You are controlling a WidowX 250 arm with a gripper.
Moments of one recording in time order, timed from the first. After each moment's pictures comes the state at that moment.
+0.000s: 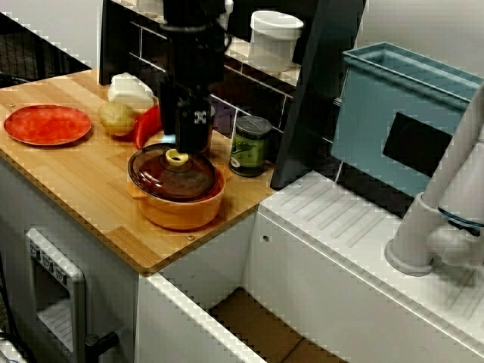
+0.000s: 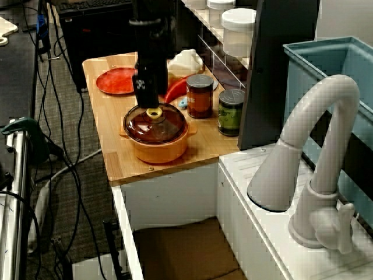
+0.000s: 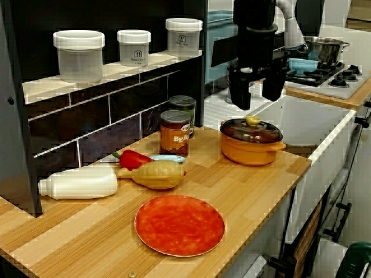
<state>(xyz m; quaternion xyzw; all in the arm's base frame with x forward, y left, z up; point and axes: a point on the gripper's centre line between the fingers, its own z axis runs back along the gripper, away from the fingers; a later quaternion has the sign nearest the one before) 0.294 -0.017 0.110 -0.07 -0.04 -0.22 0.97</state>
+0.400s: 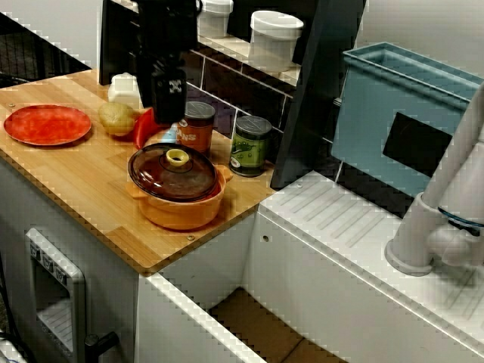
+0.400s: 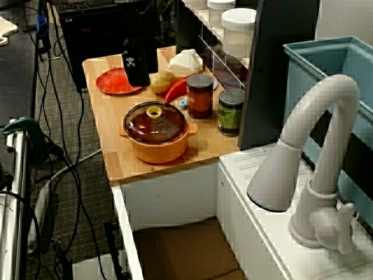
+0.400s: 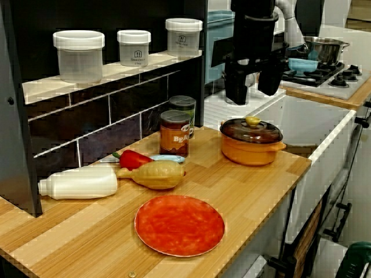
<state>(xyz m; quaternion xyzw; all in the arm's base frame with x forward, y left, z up) 0.287 0.013 0.127 -0.07 -0.07 -0.20 0.98</state>
